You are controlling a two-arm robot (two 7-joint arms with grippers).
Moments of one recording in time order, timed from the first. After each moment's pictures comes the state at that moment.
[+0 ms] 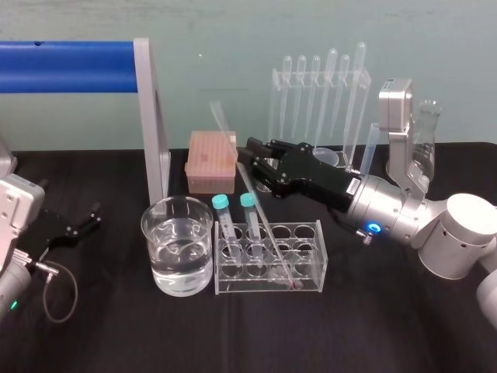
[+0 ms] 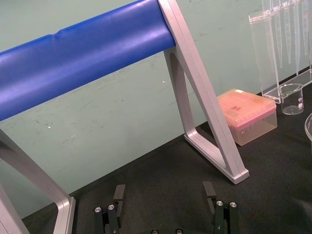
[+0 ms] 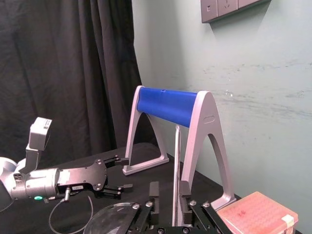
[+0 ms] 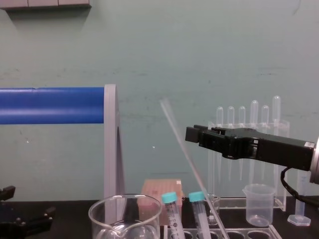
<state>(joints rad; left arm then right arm) -0.20 0.60 0.45 -1.41 -0.25 -0.12 0.03 0.48 0.43 -0.52 -1.31 0.67 -0.07 0.70</state>
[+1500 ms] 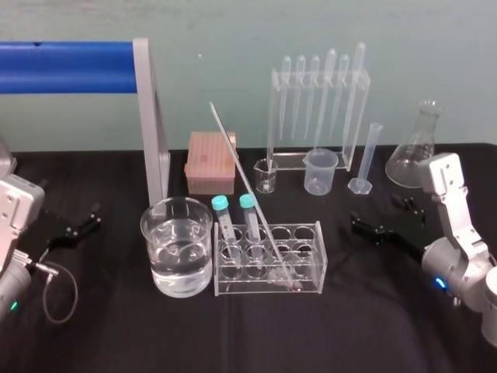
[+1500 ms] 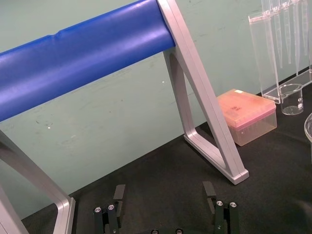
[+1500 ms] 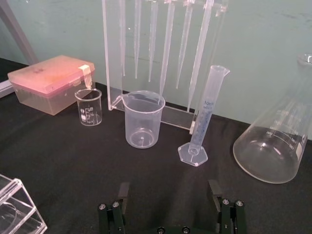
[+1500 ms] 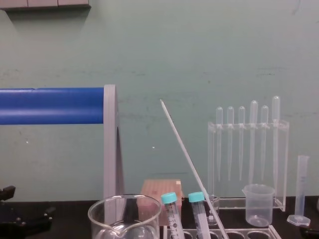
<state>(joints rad) -0.20 0.60 0.45 -1.41 -0.25 -0.12 0.03 0.26 0.51 -0.38 -1.32 0.39 0.09 0.11</state>
